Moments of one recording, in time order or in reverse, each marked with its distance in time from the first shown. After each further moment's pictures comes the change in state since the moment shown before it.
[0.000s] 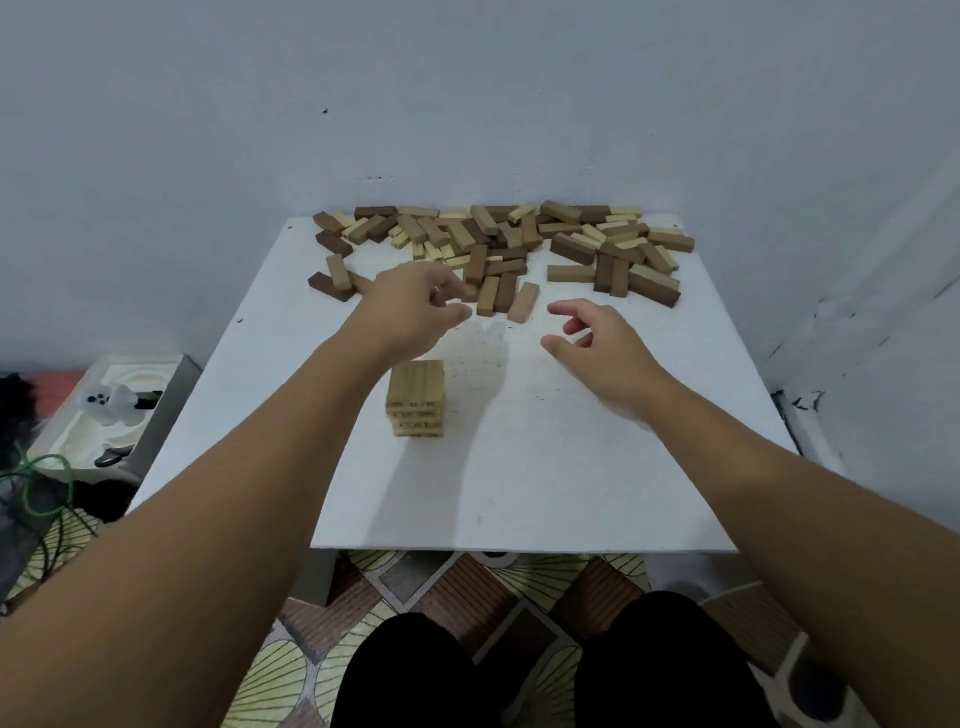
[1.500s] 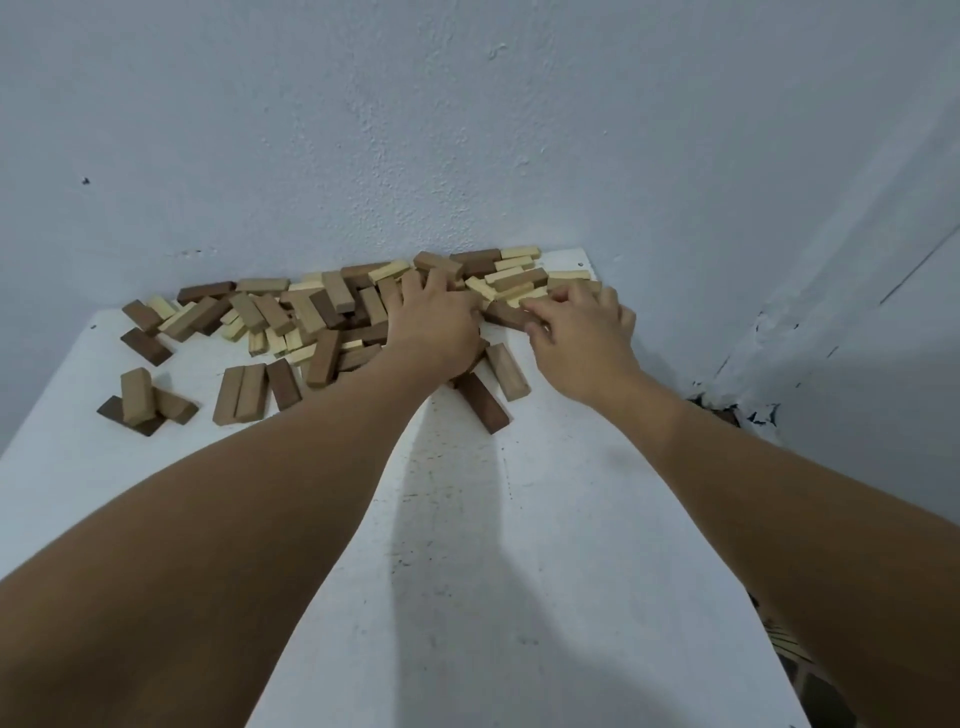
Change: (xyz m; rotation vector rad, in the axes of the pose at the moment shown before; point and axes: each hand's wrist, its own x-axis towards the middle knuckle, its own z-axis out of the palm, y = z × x) left_hand 0.210 0.081 0.163 0.650 -0.029 0.143; right_hand 0.139 0.080 -0.089 -0.598 0.193 -0.011
